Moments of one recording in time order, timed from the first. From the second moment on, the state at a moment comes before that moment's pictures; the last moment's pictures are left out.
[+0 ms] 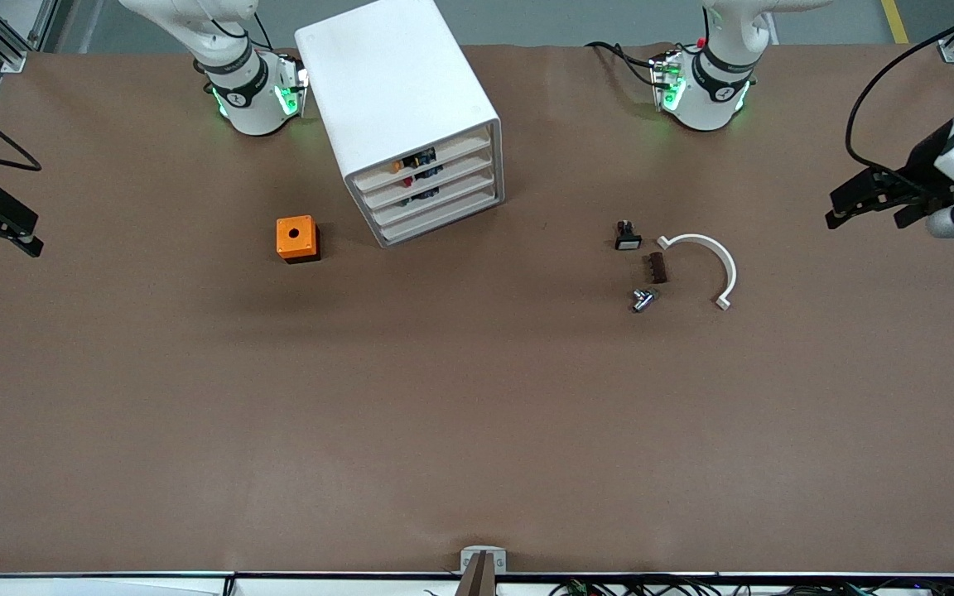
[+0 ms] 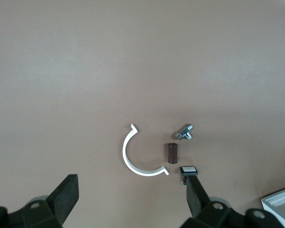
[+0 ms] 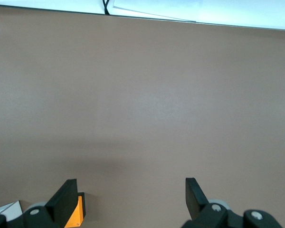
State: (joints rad) left arm 0.02 -0.09 -0.05 -1.73 -0.07 1.67 -0.06; right arm -0.11 -0.03 0.04 -1.62 -0.02 1.76 -0.14
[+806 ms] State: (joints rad) left arm 0.02 -0.09 -0.07 -1.68 -0.07 1.62 -0.06; right arm -0.11 -0.03 0.04 -1.62 -0.02 1.76 -0.14
